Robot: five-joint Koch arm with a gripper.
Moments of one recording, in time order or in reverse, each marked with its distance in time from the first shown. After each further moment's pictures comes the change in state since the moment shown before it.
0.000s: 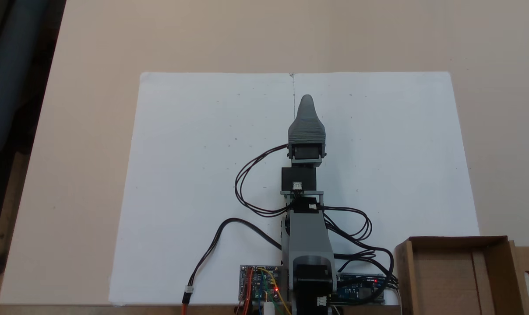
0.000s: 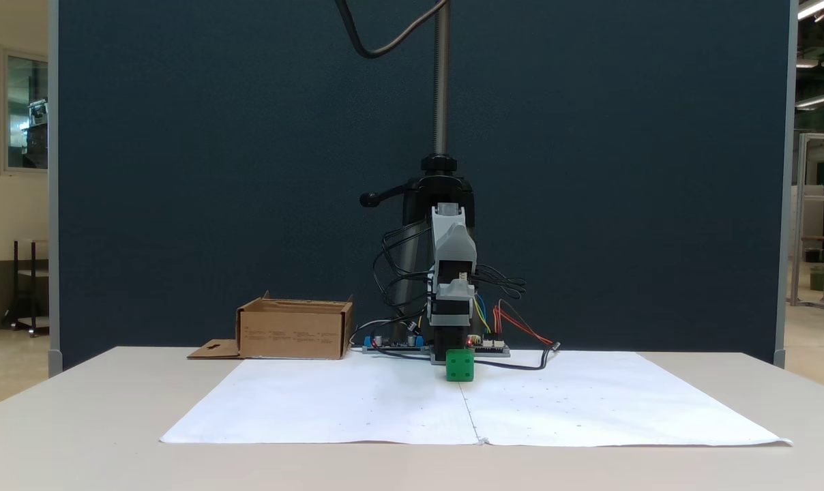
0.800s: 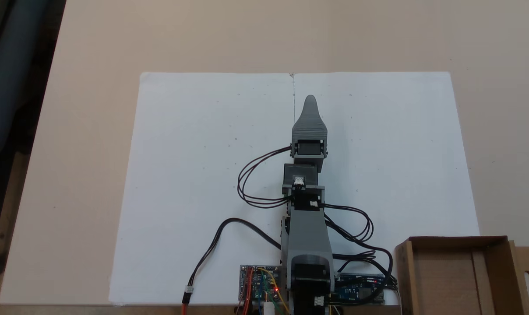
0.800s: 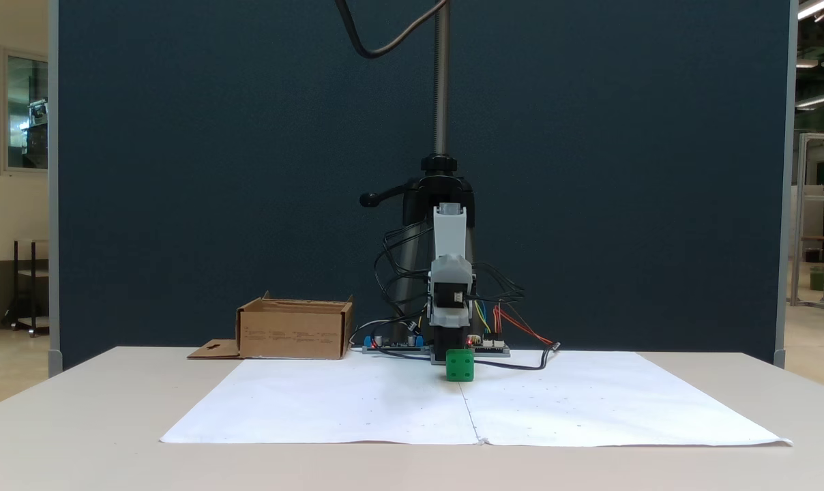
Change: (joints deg) arm 1.5 0.0 -4.7 21.2 0.0
